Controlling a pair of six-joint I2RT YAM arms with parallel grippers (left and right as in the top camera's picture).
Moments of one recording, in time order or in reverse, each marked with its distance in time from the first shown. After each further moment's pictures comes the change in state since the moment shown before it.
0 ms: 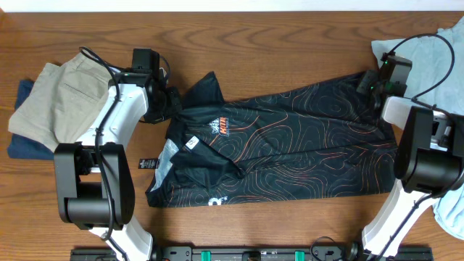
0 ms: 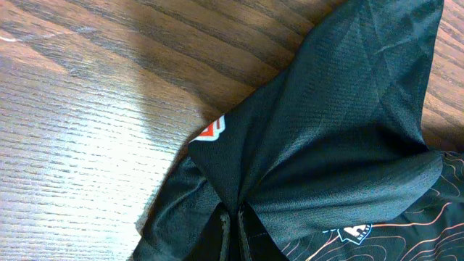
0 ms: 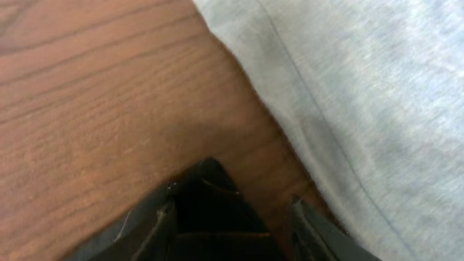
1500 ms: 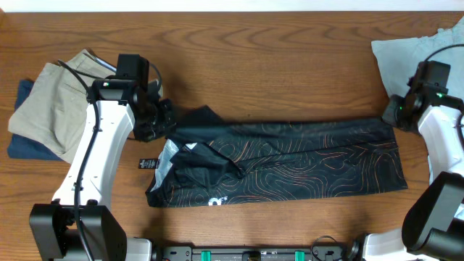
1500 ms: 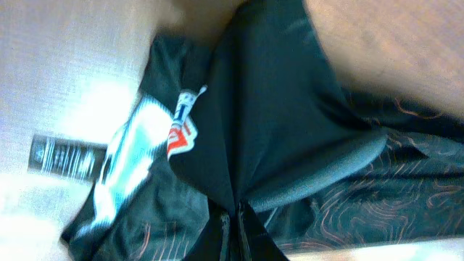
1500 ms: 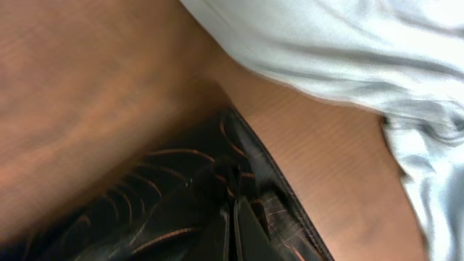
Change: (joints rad) left arm -0.002 -0.269 0.000 -0.380 0.080 0.000; right arm -0.097 -0.460 0.000 -0.924 0.121 -0.044
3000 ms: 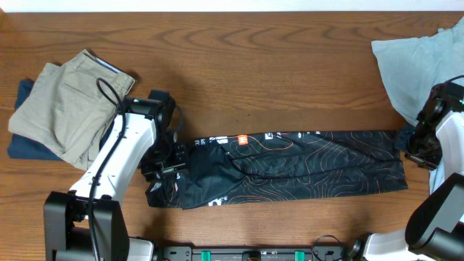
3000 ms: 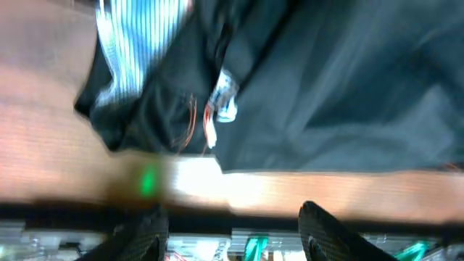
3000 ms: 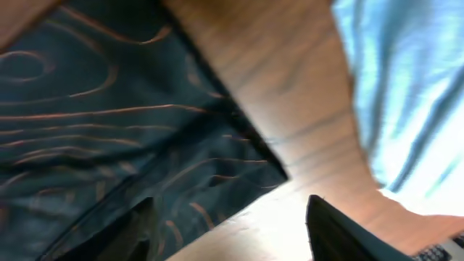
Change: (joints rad) left arm -0.125 0.000 -0.201 -0.165 -0.097 0.015; right arm -0.126 -0.005 0.000 -0.360 0.011 -0.069
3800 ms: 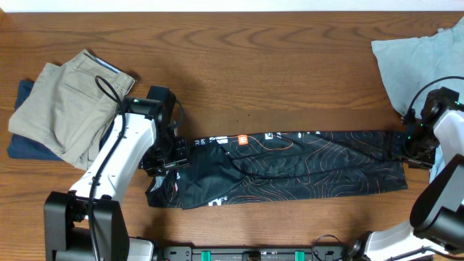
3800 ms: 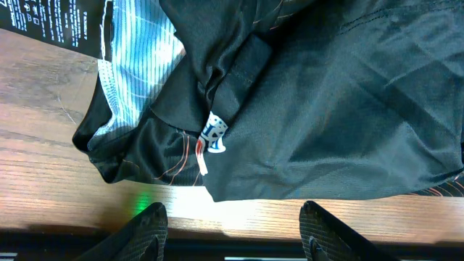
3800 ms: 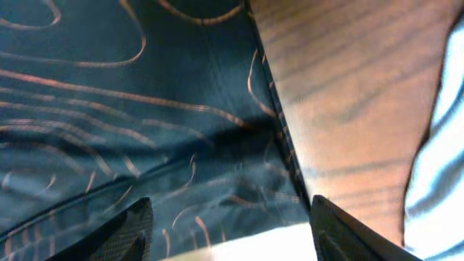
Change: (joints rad) left arm 0.000 0.000 0.000 0.063 -0.005 -0.015; right arm -0.028 0.109 -0.025 0.063 -0.066 -0.245
